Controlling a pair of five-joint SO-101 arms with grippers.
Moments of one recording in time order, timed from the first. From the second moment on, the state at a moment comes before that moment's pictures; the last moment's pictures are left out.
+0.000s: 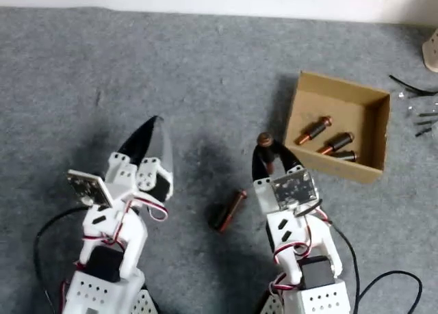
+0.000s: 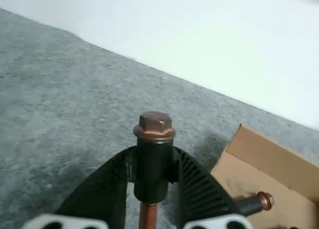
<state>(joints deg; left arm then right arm) 10.0 -101.2 96.0 8.9 21.7 -16.8 -104.4 96.0 24.1 15.8</state>
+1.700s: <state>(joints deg) 13.7 -91.9 96.4 46.0 21.6 -13.2 -104.4 96.0 68.3 12.4</state>
